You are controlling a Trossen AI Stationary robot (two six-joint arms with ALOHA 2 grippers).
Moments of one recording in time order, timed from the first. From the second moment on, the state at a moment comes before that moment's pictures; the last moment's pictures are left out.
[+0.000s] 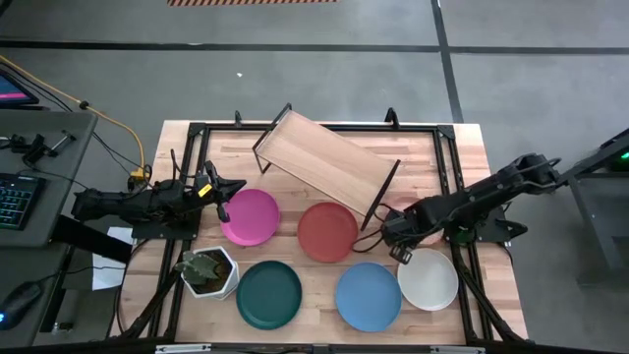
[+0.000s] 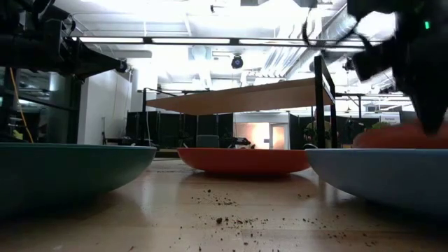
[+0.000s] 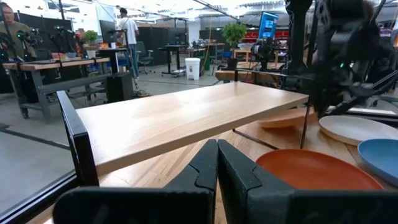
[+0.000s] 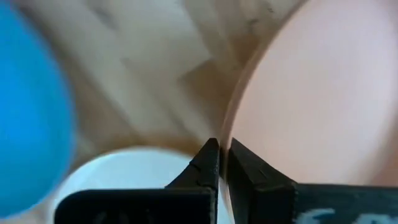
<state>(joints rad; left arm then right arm) -0.03 0.03 0.01 0.06 -0.41 0.04 0.32 1.36 0.87 -1.03 -0.02 0.87</state>
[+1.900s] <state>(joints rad) -0.03 0.03 0.01 0.06 -0.41 0.04 -0.06 1.77 1.88 -1.16 0.06 -0.43</state>
